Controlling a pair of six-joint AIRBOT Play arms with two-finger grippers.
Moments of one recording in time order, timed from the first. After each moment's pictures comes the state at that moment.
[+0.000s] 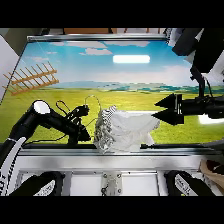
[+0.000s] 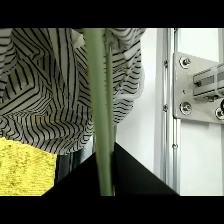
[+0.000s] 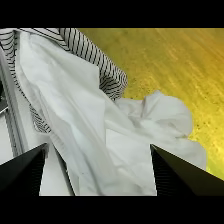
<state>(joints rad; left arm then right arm) -0.15 -1.11 0.80 0.81 -1.50 -0.21 -0.29 -1.03 0.95 -0.44 1.60 0.35</state>
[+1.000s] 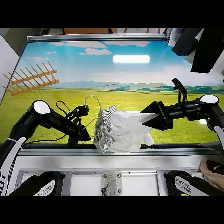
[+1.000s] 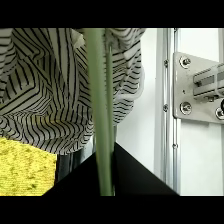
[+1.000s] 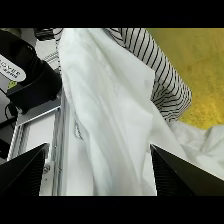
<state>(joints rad) -0.15 -1.11 0.80 0.81 -1.50 -0.21 -0.17 -1.22 0.87 -0.30 1.68 0.09</state>
